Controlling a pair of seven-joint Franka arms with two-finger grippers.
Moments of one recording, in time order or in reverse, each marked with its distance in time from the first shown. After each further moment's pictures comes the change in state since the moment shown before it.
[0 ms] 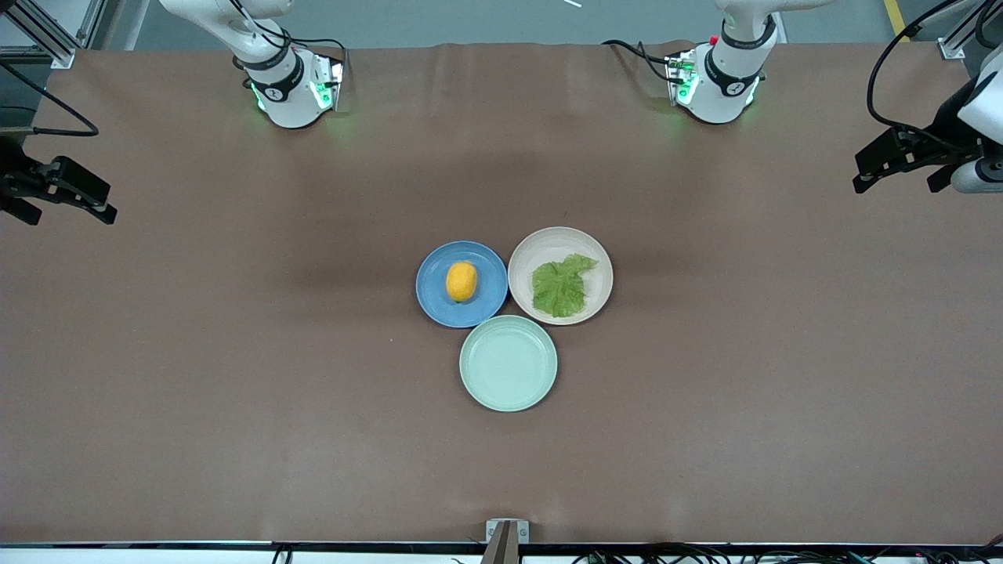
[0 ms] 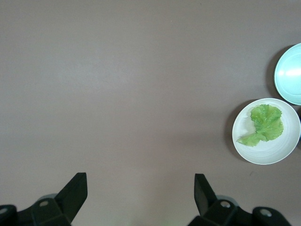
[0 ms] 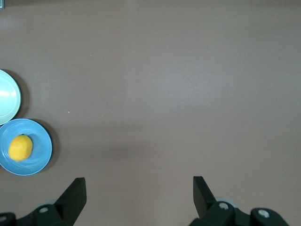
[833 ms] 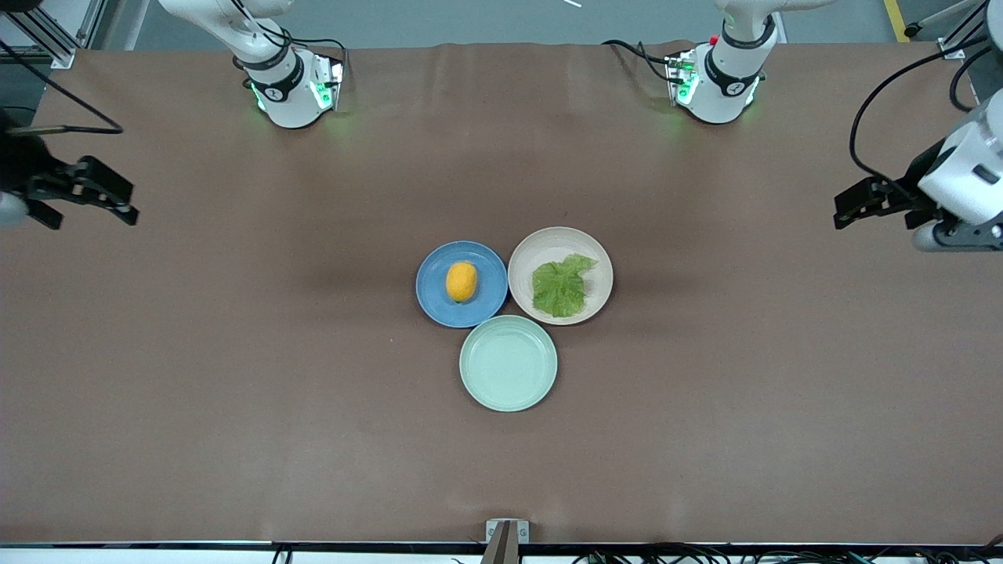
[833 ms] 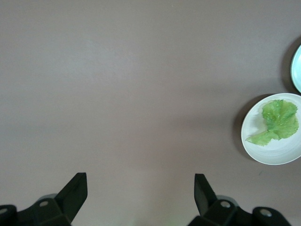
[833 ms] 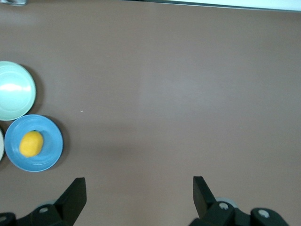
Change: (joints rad) left arm -0.020 0.164 -0.009 0.051 0.029 0.006 0.003; right arm 0.084 0.015 0.023 0.001 0.001 0.026 0.020
